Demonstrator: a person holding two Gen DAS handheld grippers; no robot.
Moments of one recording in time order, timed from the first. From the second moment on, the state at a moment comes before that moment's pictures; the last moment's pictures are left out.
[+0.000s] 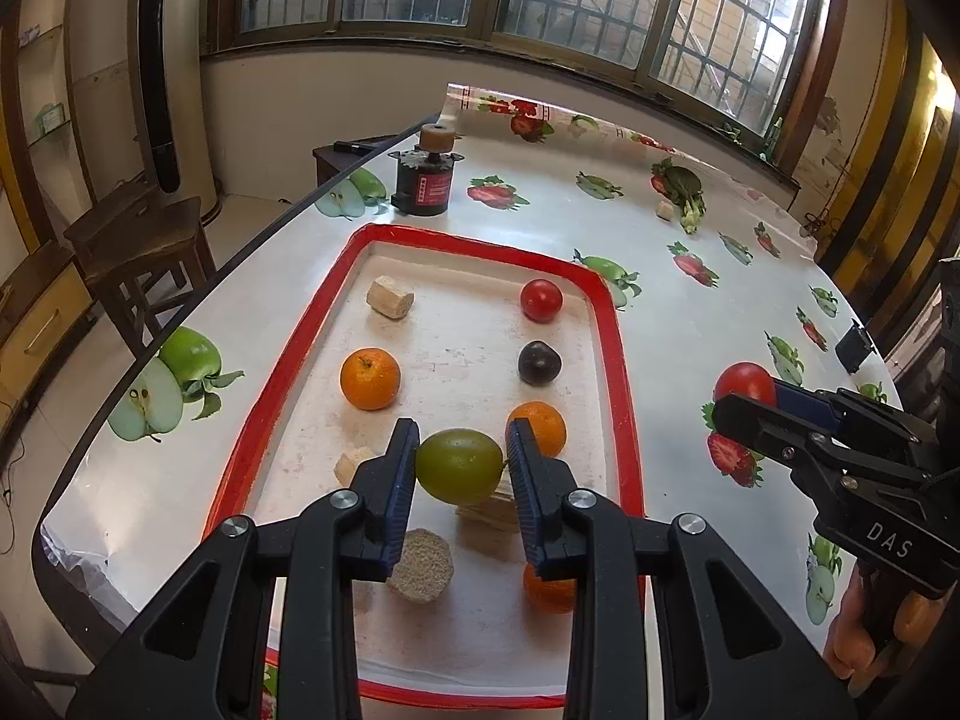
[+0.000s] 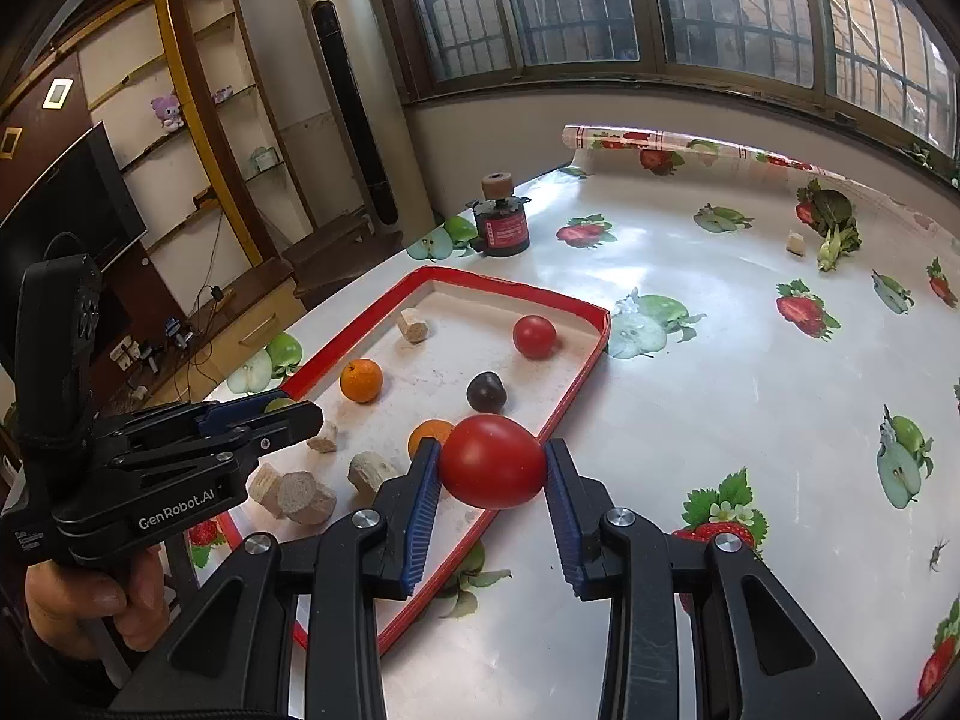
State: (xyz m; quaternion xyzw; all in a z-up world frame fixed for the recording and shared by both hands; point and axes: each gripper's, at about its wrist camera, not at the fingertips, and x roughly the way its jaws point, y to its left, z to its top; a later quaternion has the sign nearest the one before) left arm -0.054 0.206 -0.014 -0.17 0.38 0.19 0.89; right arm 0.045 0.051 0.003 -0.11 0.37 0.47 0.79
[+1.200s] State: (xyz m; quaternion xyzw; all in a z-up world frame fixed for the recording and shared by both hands) left arm -0.040 0.267 -0.034 -0.22 0.39 0.21 0.87; right arm 0.094 0.151 -0.030 -0.11 0.42 0.48 0.76
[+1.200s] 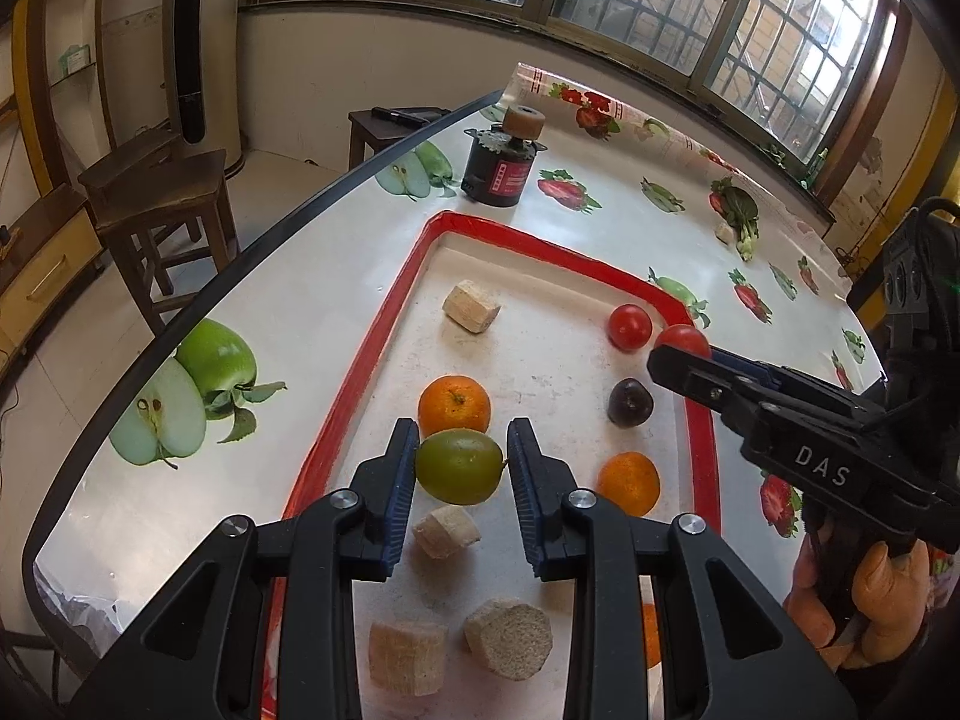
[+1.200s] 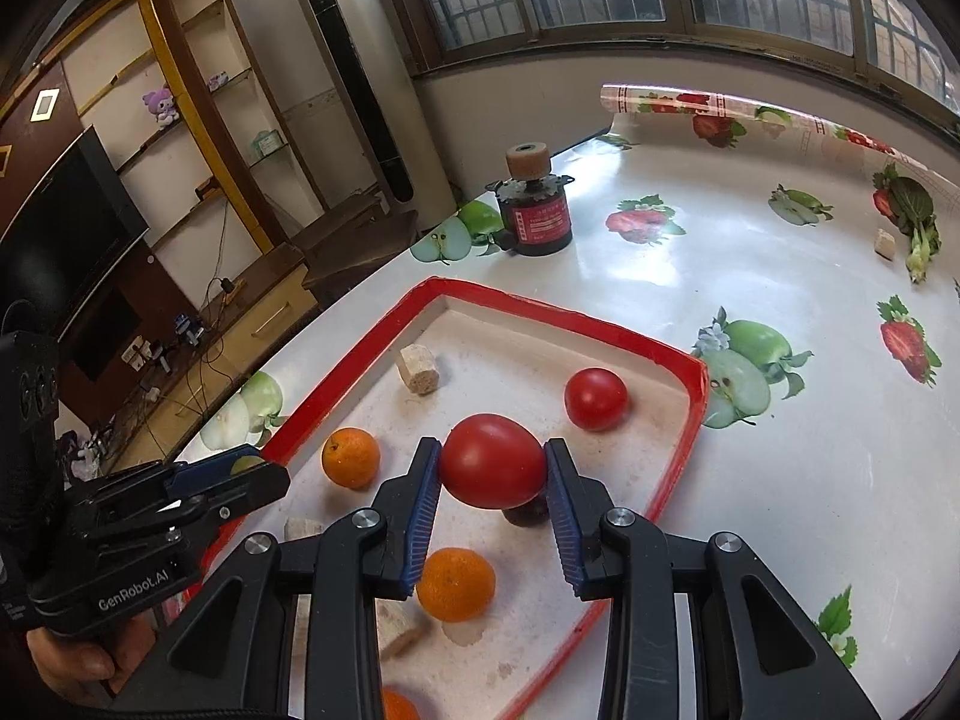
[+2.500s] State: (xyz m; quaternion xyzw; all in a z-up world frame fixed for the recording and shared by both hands) left arm -0.016 0.237 -0.064 -0.20 0.45 0.18 0.85; right arm 0.123 0.145 -0.059 -0.09 0.45 0.46 0.76
